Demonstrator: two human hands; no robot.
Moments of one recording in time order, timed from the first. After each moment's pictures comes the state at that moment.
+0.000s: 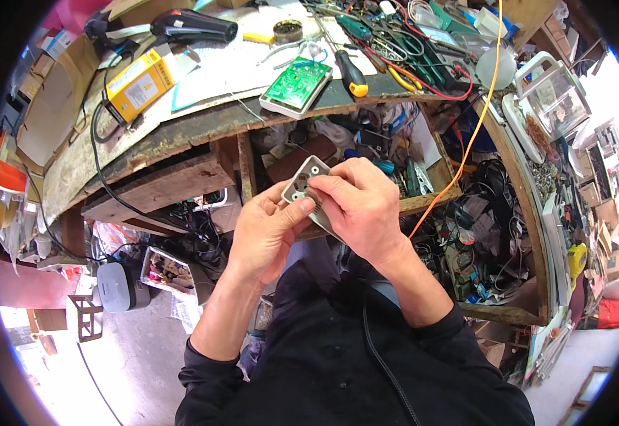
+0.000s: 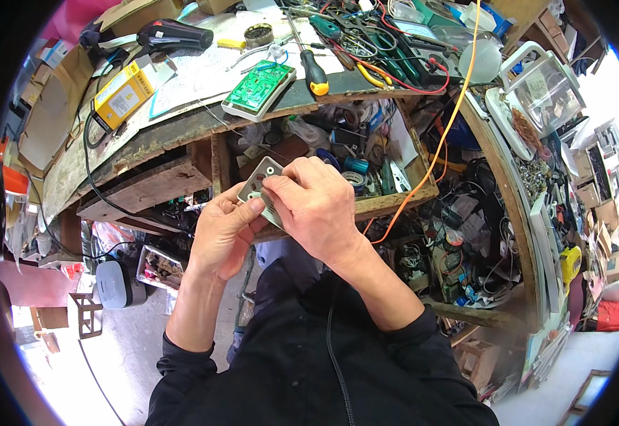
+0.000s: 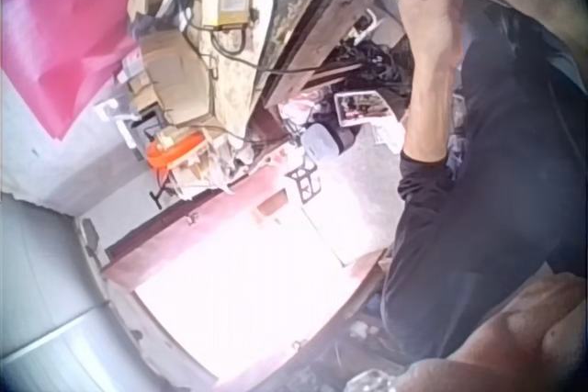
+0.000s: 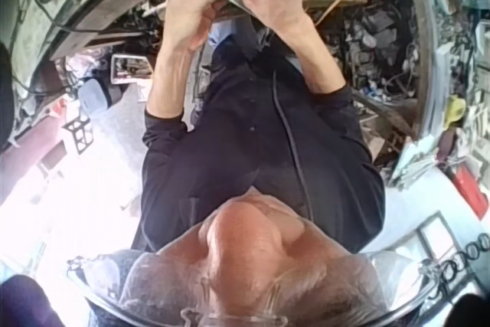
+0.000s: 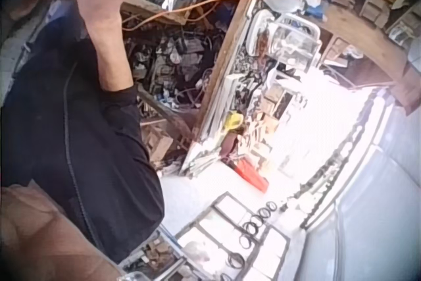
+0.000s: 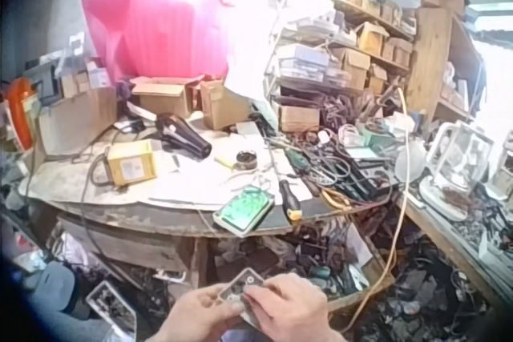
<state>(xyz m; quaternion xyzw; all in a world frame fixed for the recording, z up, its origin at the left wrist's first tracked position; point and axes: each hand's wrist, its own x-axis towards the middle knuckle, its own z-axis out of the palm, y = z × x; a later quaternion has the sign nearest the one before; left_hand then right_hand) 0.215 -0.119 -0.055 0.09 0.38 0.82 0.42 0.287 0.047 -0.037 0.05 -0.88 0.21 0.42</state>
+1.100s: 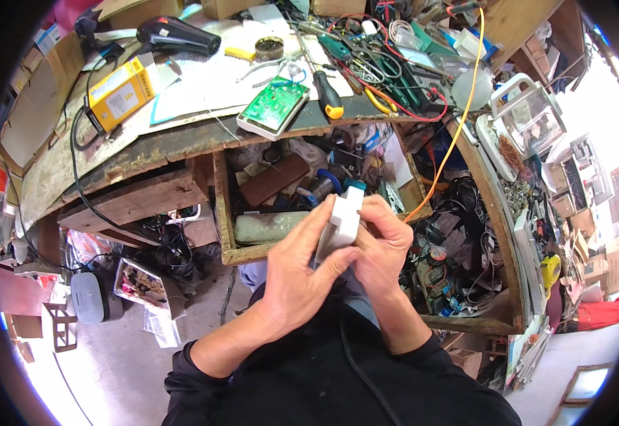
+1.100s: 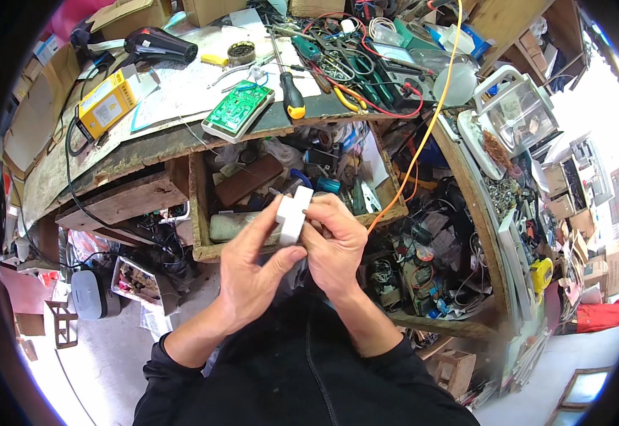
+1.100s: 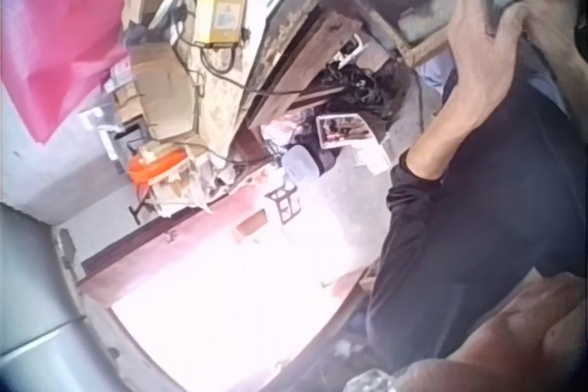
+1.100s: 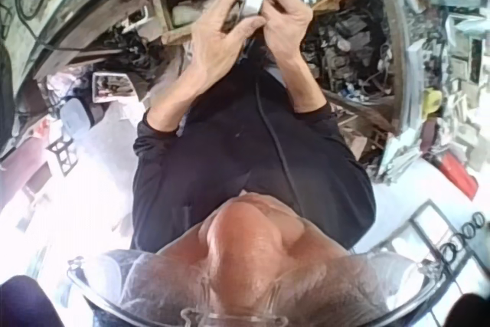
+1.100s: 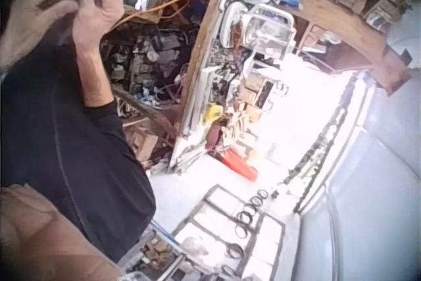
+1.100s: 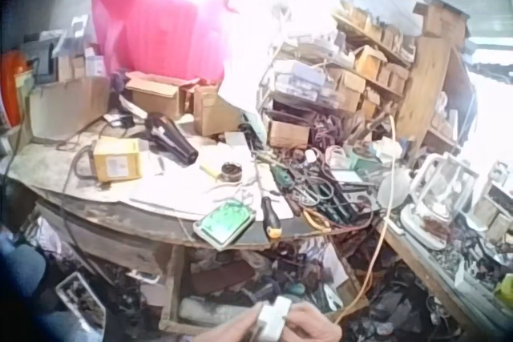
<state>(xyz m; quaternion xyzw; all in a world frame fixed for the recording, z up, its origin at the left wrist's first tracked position) 0.273 -0.083 -0.038 0.36 0.64 0.67 0.10 0.337 0.054 -0.049 -0.09 -0.66 0.63 0.40</state>
